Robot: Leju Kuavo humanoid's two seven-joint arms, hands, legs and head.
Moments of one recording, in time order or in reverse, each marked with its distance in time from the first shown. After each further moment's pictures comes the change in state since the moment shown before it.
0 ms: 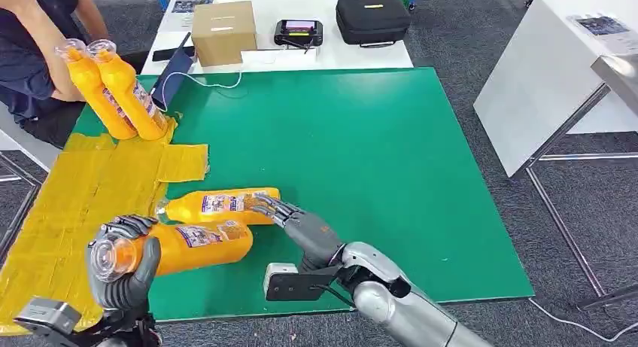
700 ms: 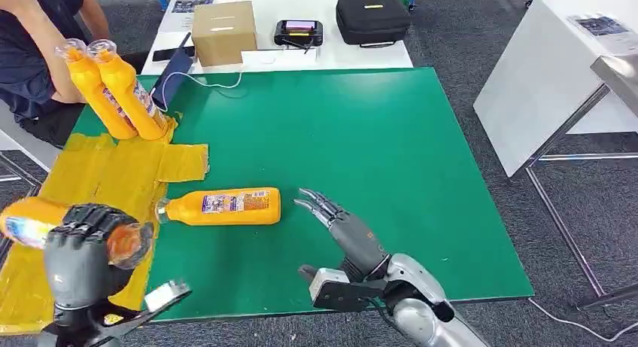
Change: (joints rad) left arm -0.026 0.148 0.099 -0.084 -1.398 0.530 0.294; right arm 0.187 -0.100 -0.197 -0.233 0.035 0.016 -0.039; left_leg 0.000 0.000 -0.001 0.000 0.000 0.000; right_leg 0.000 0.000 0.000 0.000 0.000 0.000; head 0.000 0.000
